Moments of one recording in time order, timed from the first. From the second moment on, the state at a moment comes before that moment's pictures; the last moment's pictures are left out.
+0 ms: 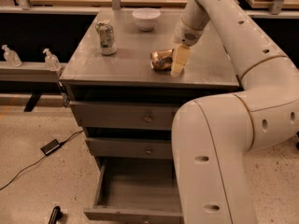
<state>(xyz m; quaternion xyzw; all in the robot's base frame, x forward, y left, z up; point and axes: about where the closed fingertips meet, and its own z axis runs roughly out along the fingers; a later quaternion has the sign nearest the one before) 0.762 -0.108 0.836 -0.67 0.72 0.05 0.17</state>
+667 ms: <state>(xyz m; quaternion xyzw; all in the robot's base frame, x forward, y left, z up) 0.768 -0.104 0.829 -0.67 0.72 0.05 0.18</state>
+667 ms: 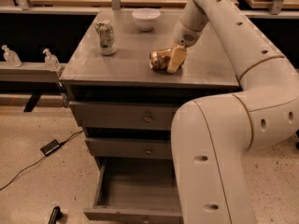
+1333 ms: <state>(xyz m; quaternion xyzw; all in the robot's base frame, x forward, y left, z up) 0.771 -0.101 0.829 -0.67 0.72 0.05 0.18</state>
